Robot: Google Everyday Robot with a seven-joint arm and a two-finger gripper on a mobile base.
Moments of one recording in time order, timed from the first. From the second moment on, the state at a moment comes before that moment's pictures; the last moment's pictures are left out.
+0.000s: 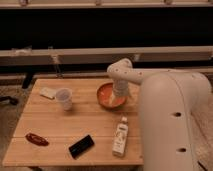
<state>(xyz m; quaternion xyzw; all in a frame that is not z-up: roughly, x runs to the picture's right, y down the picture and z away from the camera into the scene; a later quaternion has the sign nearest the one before) 0.097 0.079 0.887 -0.26 0.26 0.56 0.74</state>
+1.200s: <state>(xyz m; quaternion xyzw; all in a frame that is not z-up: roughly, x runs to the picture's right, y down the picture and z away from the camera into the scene) 0.095 0.084 0.886 -0.28 0.27 0.54 0.75</state>
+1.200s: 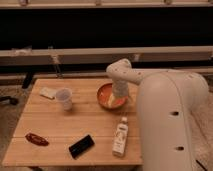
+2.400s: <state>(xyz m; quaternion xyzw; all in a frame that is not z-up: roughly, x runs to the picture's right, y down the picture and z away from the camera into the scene) 0.090 0.089 0.884 -0.30 0.27 0.52 0.75</state>
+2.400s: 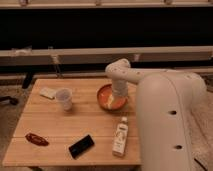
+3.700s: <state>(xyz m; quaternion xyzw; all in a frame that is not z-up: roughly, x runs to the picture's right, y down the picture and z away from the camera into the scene) 0.077 0.097 0.877 -0.32 0.27 0.50 0.76</state>
